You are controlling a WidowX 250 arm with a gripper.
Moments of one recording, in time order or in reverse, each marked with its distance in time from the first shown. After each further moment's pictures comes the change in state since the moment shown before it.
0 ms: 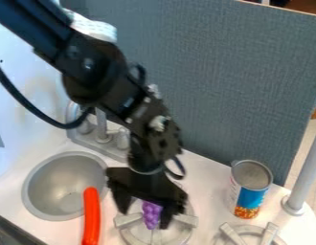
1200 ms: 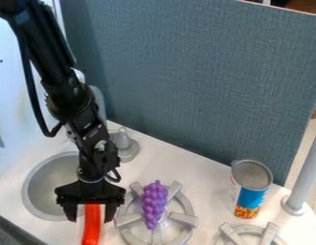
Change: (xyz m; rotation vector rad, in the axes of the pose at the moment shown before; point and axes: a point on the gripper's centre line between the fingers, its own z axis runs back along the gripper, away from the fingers) arm 0.018 0.095 -0.103 0.108 0.072 0.425
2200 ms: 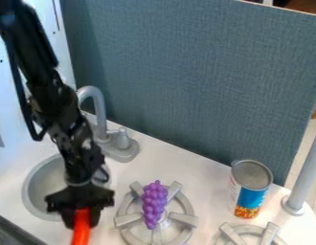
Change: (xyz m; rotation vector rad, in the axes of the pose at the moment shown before) arm 0.004 0.006 0.000 -0.071 0.017 0.060
